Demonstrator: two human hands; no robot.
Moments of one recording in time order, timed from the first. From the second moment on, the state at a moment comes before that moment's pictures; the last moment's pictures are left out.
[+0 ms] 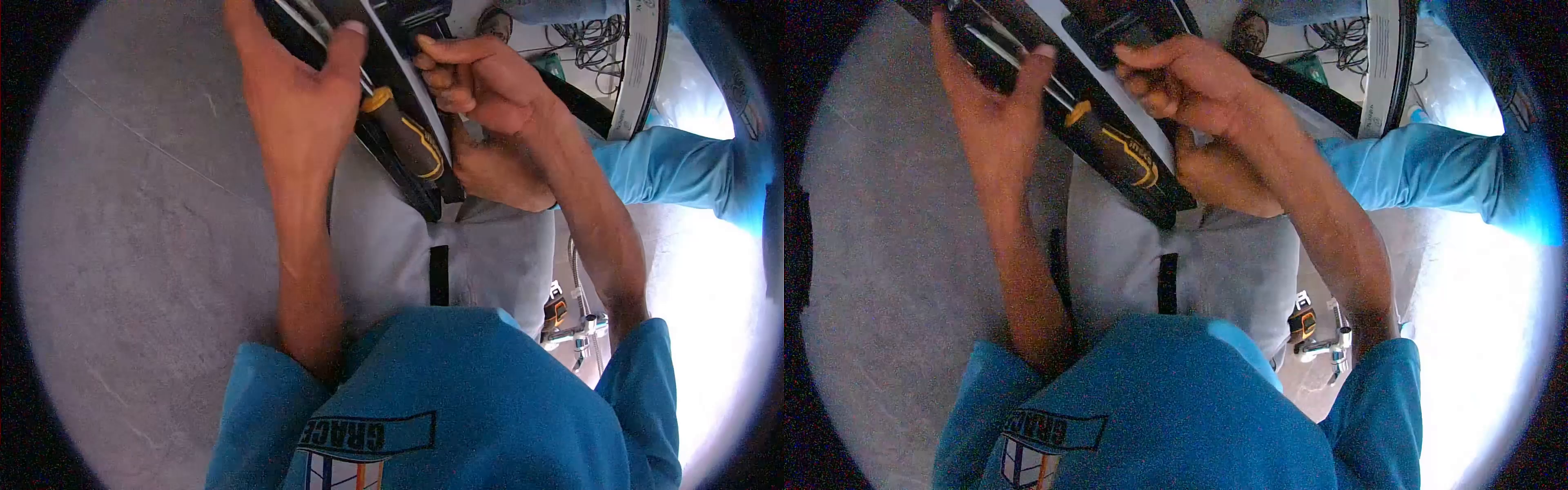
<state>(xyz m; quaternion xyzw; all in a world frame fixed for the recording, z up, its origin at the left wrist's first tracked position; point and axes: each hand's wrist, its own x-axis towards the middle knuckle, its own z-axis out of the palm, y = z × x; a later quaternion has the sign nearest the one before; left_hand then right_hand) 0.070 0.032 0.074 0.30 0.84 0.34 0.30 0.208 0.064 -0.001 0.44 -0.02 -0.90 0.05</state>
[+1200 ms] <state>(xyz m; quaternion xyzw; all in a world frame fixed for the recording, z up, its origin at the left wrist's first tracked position) 0.068 0.003 0.036 0.28 0.90 0.13 0.31 0.183 0.092 -0.032 0.39 0.12 -0.90 0.15</state>
